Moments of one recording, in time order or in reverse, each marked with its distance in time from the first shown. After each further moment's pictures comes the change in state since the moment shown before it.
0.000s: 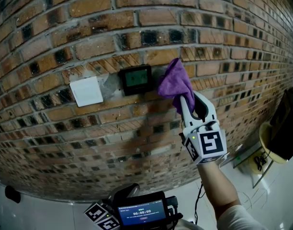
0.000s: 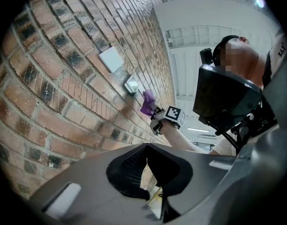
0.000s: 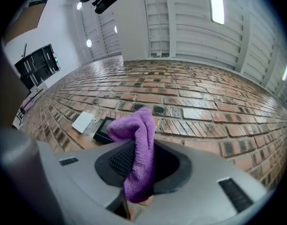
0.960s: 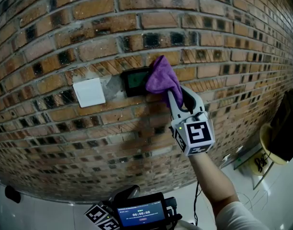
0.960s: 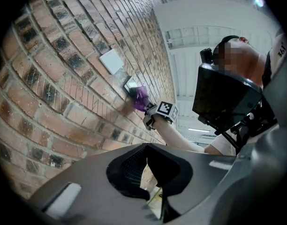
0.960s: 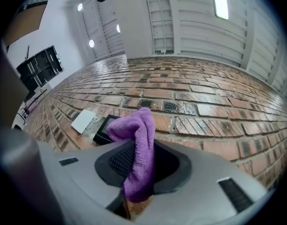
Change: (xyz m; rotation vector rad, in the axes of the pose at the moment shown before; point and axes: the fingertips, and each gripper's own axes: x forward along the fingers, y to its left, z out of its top) left arm -0.007 -0.002 0.000 0.001 -0.005 0.005; right arm 0.039 0.025 -0.004 -0.014 0.010 0.052
